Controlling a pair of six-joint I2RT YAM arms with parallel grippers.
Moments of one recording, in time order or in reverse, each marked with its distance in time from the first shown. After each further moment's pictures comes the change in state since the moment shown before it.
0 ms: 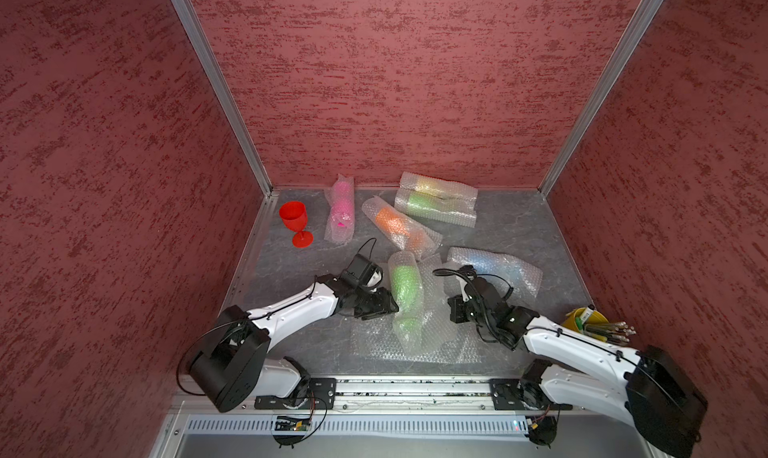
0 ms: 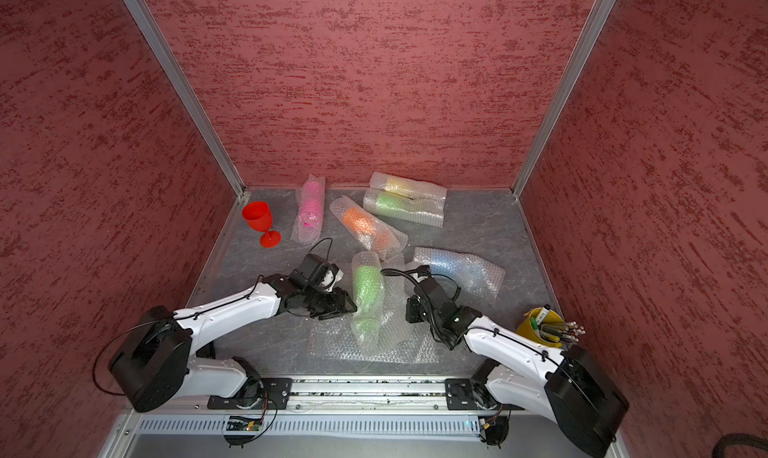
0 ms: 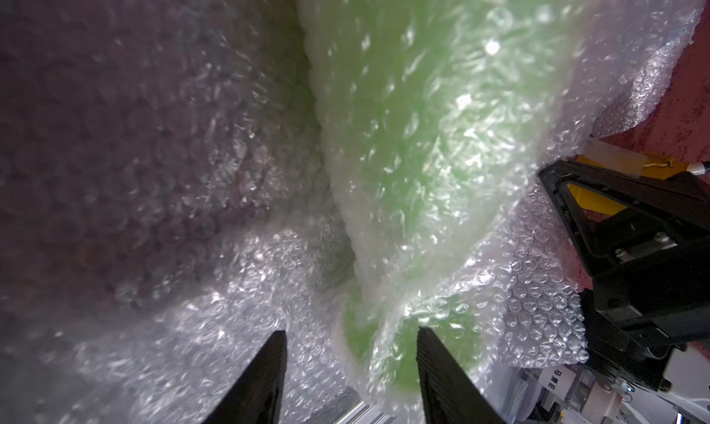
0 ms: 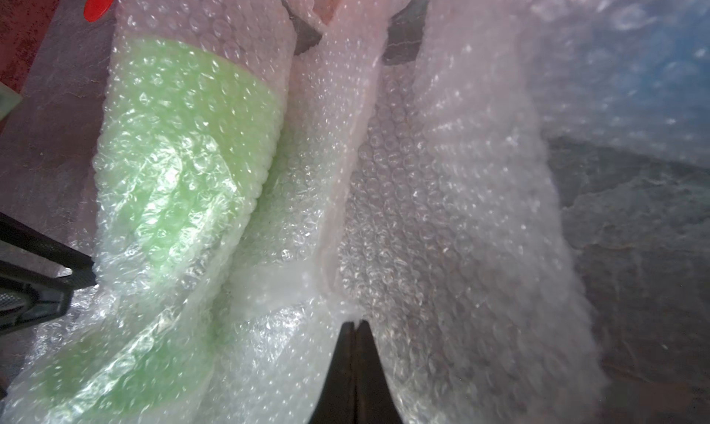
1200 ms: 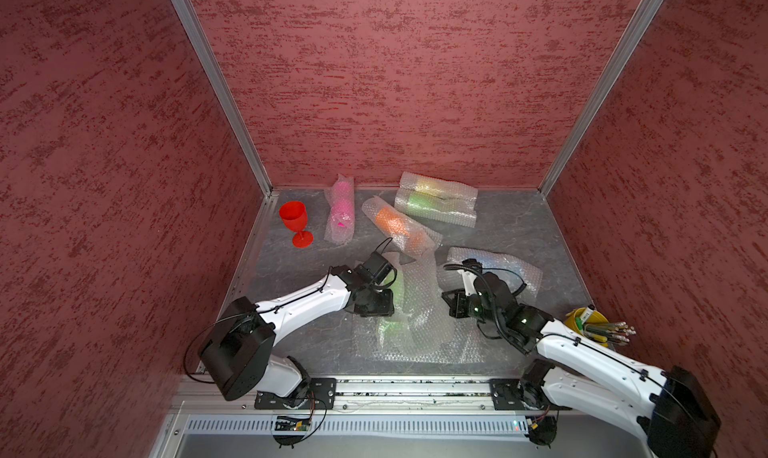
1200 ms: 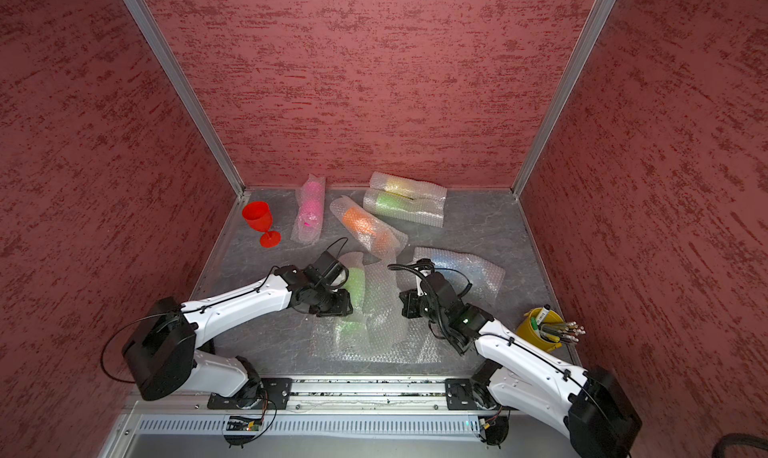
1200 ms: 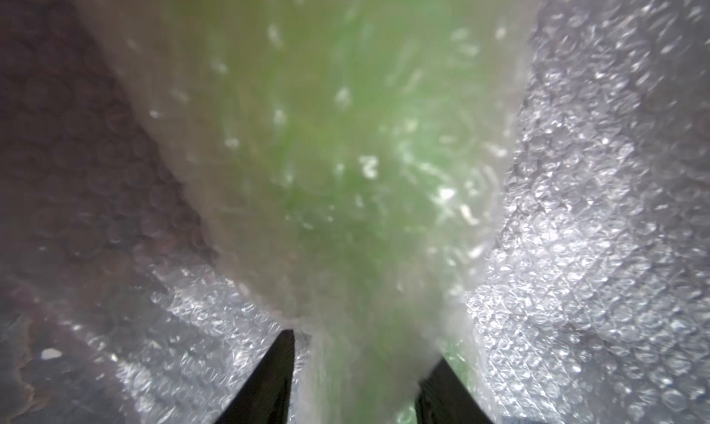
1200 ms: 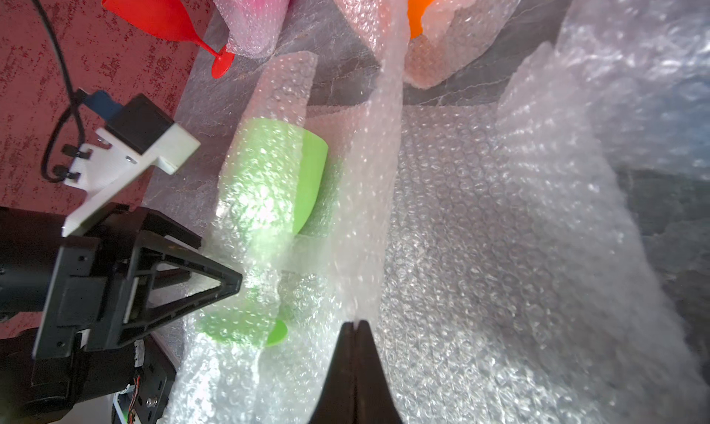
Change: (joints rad) left arm -0.124 0.081 0.160 -0.223 -0.238 0.058; right arm 0.000 -0.111 0.058 -0.040 -0.124 0.080
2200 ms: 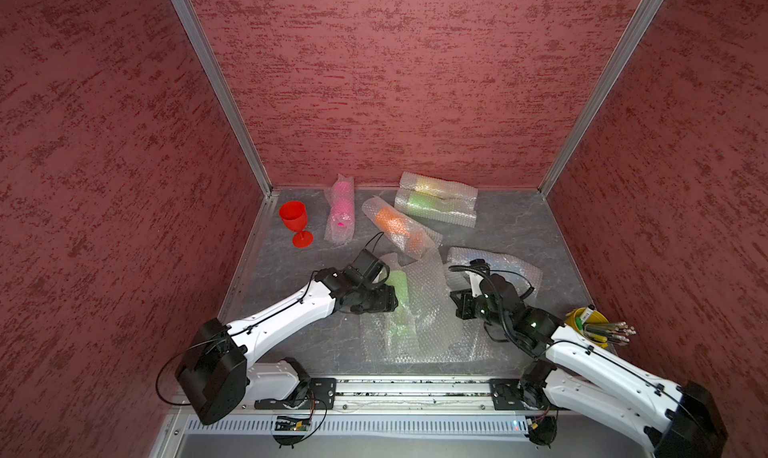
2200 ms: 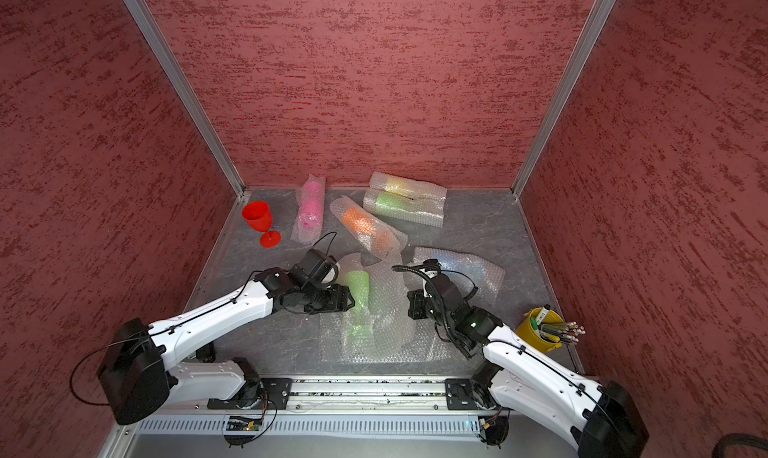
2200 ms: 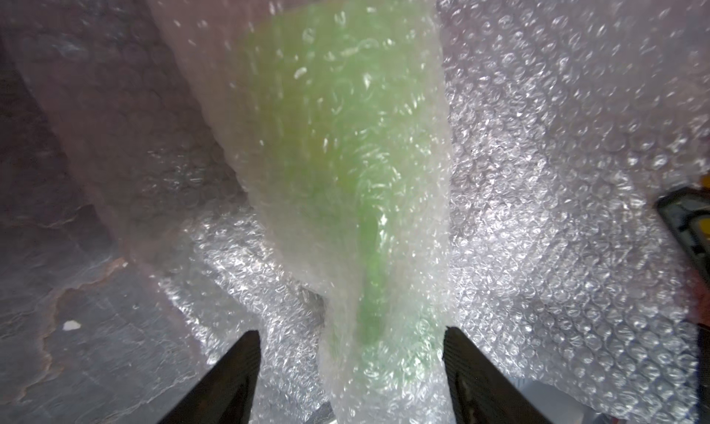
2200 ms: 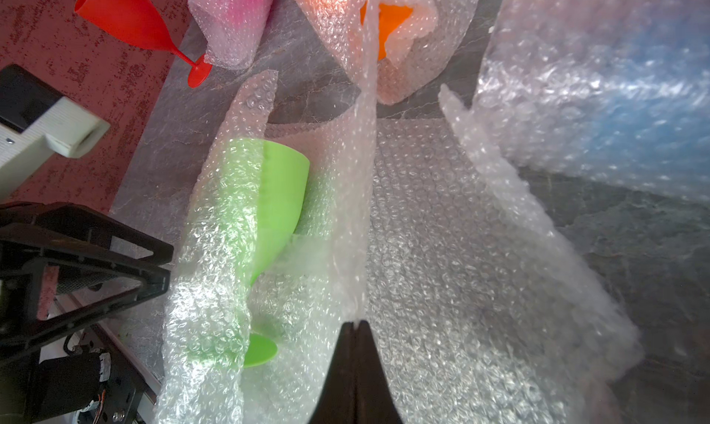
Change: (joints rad) left arm 0.012 -0.138 0.000 -0.007 0.009 -0.039; right arm 0.000 -0.087 0.007 -0.101 0.079 -0.023
